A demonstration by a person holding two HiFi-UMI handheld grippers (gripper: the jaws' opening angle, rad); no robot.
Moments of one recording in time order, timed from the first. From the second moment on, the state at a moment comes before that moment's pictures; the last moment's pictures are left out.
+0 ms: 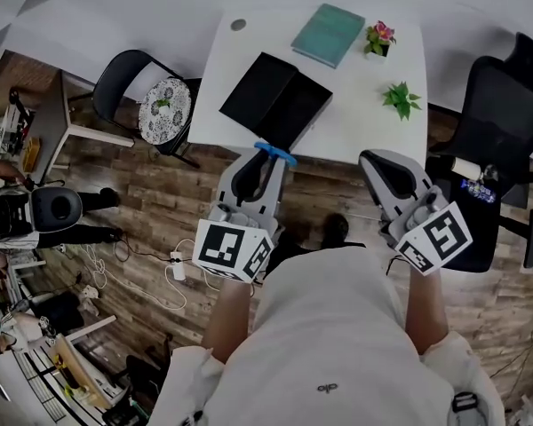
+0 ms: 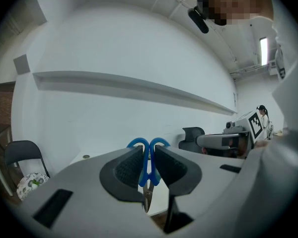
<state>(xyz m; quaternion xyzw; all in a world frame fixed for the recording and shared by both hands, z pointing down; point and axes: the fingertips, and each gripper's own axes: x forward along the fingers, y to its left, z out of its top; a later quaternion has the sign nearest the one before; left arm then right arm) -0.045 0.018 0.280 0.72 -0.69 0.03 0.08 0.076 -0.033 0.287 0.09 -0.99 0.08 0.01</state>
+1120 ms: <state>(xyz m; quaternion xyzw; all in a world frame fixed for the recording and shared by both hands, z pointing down) -0.063 0.038 0.272 0.72 -0.69 0.01 0.07 0.057 -0.020 0.280 0.10 -0.99 0.06 0.02</state>
